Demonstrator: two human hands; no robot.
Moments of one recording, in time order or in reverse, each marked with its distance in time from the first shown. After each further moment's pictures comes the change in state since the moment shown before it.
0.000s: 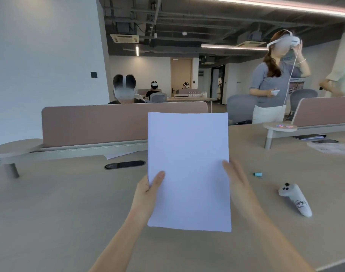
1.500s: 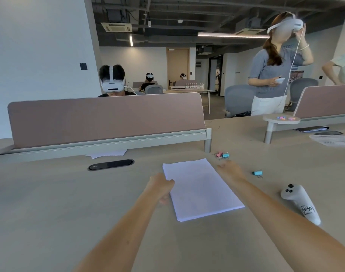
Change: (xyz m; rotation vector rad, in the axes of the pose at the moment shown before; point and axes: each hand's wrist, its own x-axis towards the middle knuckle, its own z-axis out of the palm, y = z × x) left_hand 0.130 -0.060 0.065 0.740 -0.138 -0.393; right_hand 0.178 0.134 -0.050 -0.773 0.033 0.327
